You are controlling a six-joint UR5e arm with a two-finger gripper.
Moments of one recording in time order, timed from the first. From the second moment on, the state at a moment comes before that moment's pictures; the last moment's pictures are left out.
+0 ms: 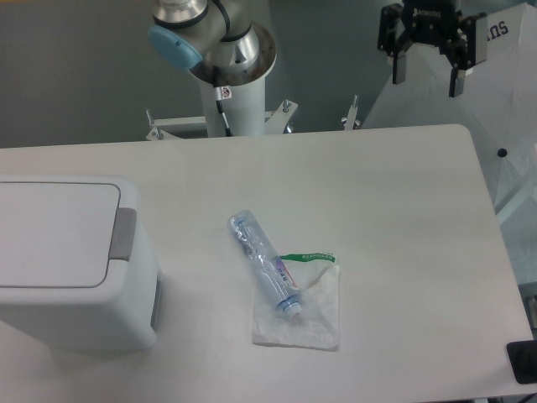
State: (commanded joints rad) arm 2.94 -1.43 -1.67 -1.21 1.19 1.74
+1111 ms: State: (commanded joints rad) arm 2.69 -1.43 -1.70 -1.10 1.12 0.87
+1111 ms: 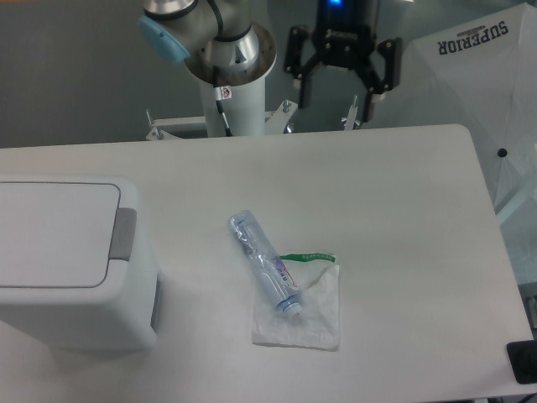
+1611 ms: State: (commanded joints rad) arm 2.51 -1.53 -1.67 -0.98 1.11 0.45
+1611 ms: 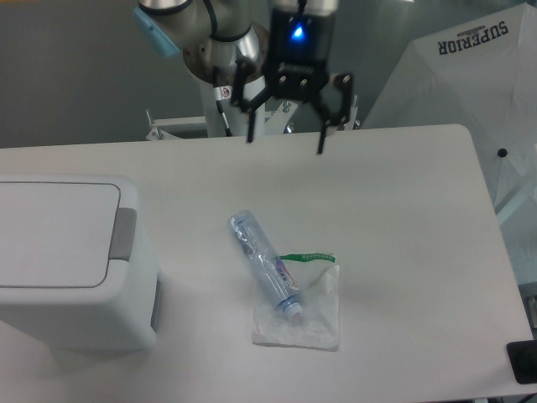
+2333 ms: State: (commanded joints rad) arm 2.38 -1.65 -1.67 -0.87 0.98 0.09
